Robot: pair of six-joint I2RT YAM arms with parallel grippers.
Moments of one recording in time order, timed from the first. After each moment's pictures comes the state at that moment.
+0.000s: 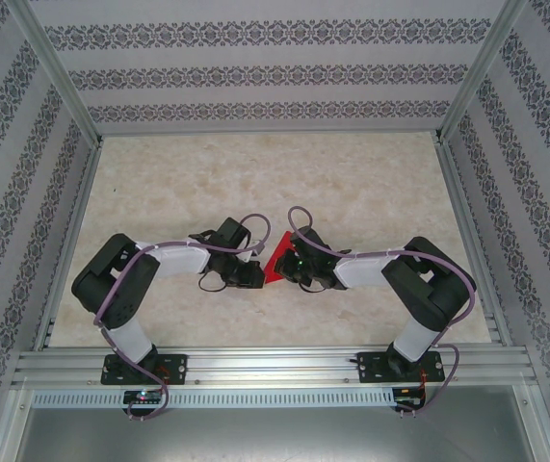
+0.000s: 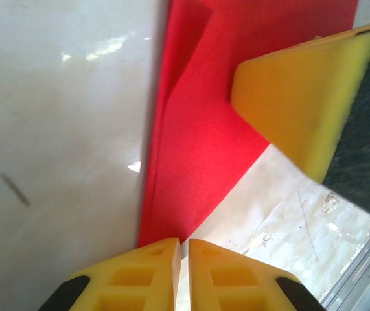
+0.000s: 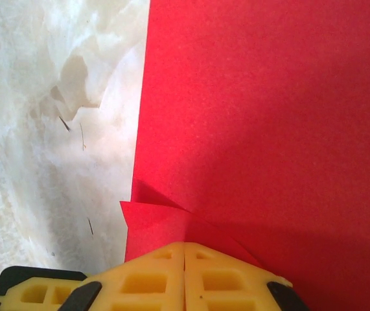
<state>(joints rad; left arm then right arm) -0.63 1.71 0.81 -0.29 0.54 -0.50 0.74 1.69 0.67 0.14 -0.20 1.07</state>
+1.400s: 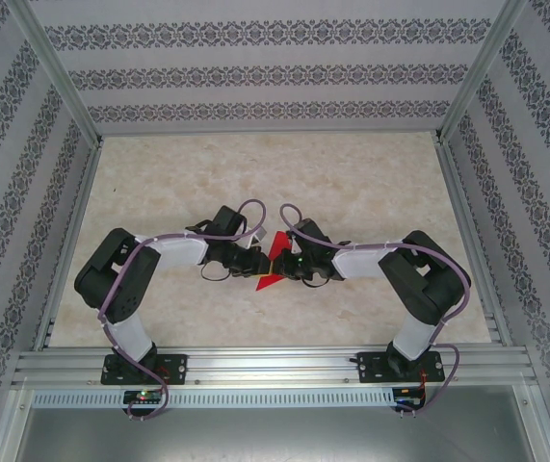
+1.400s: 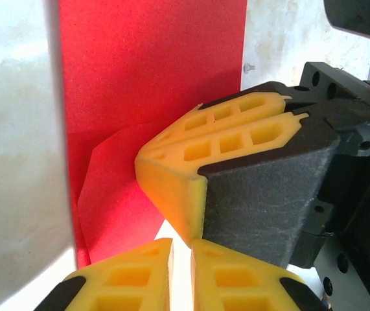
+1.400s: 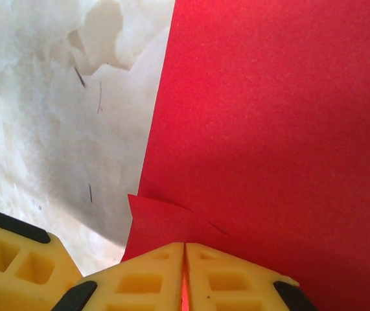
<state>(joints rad) -0.57 1.76 0.88 -0.19 0.74 -0.58 0.70 1.73 0.74 0.05 -0.36 0.82</state>
